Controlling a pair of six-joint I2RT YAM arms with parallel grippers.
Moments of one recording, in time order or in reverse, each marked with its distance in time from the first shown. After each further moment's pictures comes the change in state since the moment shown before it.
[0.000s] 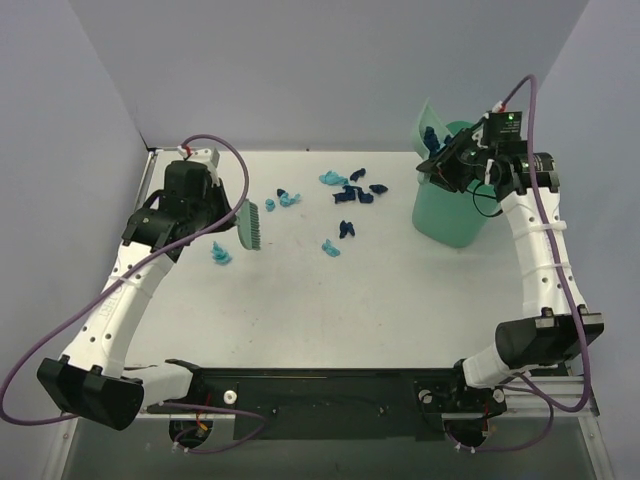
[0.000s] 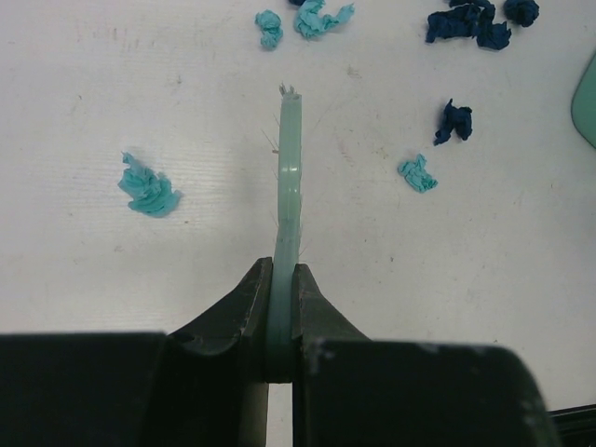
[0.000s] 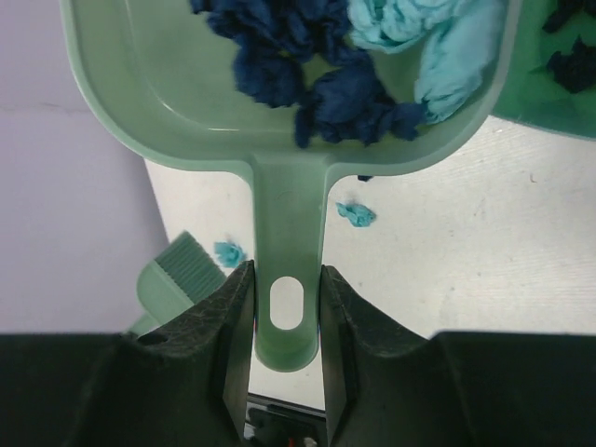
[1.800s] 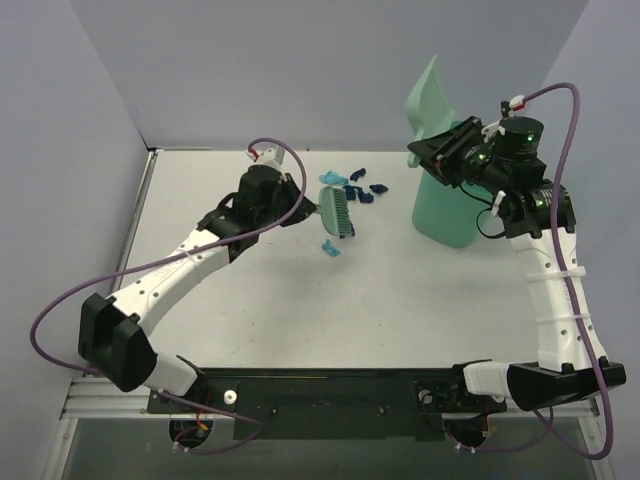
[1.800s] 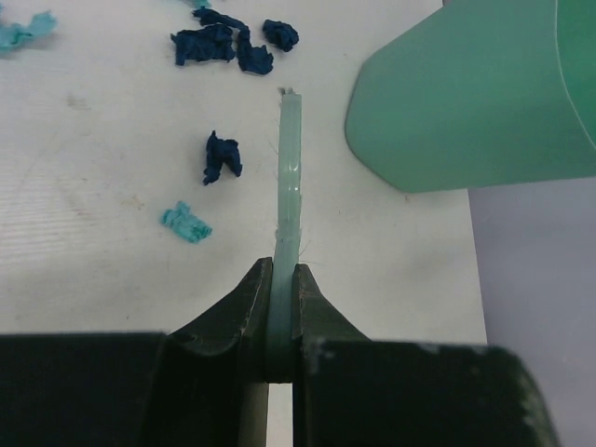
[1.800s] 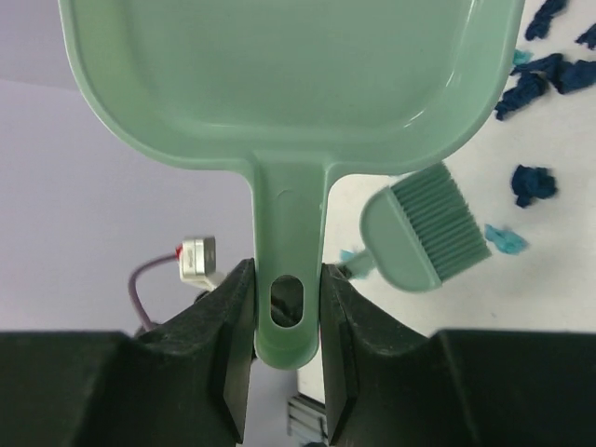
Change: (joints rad) left arm -0.286 0.180 -0.091 0.483 0.042 -0.349; right arm 0.040 -0.226 -0.165 0.341 -0.074 0.307
